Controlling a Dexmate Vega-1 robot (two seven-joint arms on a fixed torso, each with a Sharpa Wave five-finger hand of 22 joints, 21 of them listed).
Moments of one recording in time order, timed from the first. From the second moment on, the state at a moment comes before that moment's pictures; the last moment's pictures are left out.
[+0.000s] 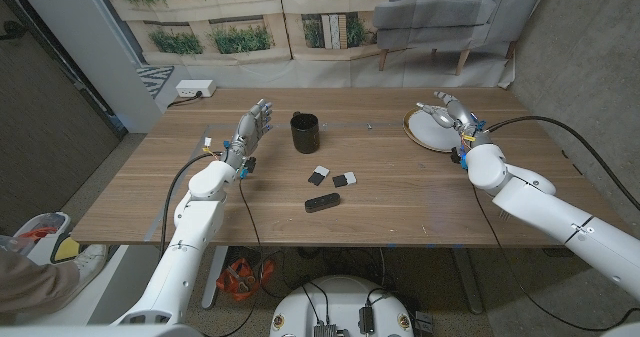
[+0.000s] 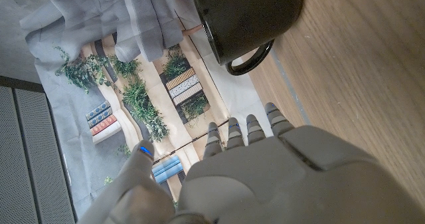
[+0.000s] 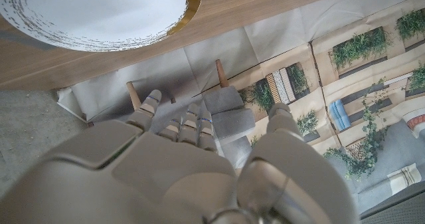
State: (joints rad) left arm 0.98 0.19 -0.06 -1.47 -0.12 -0.10 -0.27; left_hand 0.05 -0.01 0.50 -0.04 0.18 0.07 -0.09 0.19 0.18 0.01 0.02 0.22 0.20 -0.12 0.05 0.18 0.18 -0.08 0.09 0.25 0.17; right arm -0.95 -0.90 -0.44 -1.89 0.03 -0.33 -0.45; right_hand 0.39 0.03 0.28 -0.13 0.19 0.16 0.01 0.21 0.19 0.19 0.02 0.23 0.21 -0.04 -0.03 0.20 0.19 0.15 0.09 0.19 0.16
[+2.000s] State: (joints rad) left arm 0.96 0.21 -0.05 -1.45 -0.10 -0.12 -0.28; left_hand 0.05 -0.01 0.49 -0.05 0.18 0.07 -0.08 0.19 0.18 0.01 0.02 0.22 0.20 -0.13 0.05 0.18 0.18 -0.07 0.09 0.24 0.17; right arm -1.00 -0.98 -0.41 -1.97 0.03 -0.41 -0.44; right_hand 0.42 0.03 0.29 -0.15 0.19 0.17 0.00 0.21 0.19 0.21 0.02 0.23 0.21 -0.02 -0.02 0.21 0.19 0.15 0.10 0.19 0.16
